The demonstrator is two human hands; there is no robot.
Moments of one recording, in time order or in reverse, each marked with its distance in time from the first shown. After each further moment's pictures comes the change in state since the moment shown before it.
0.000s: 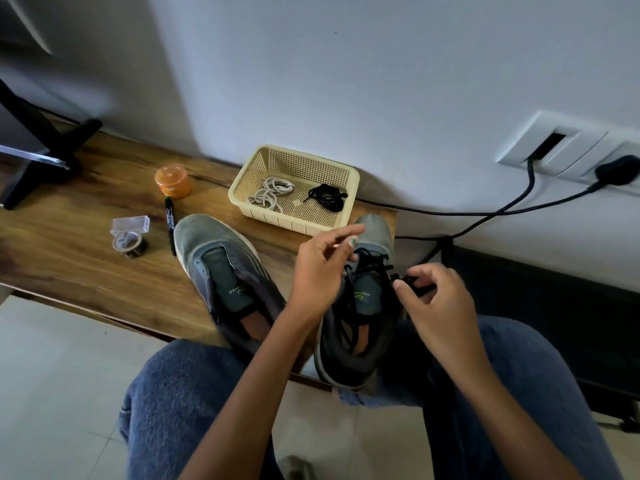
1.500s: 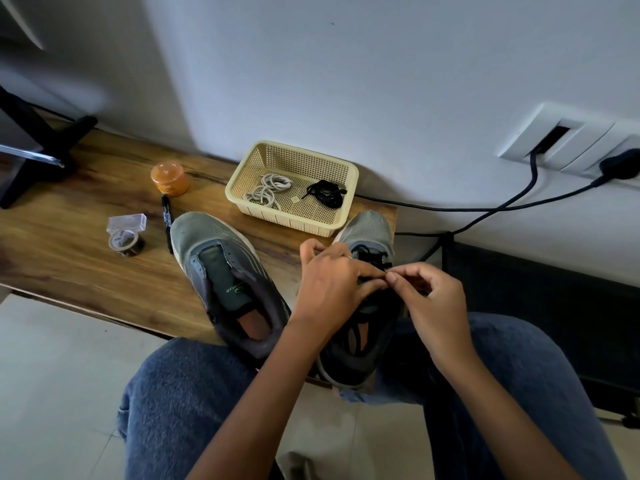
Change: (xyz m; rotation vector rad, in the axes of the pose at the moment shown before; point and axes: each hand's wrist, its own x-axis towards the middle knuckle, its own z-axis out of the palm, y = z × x) left_hand -0.011 -0.009 0.012 0.894 -0.059 0.484; right_hand 0.004 0.000 0.010 0.351 -0.036 -0.004
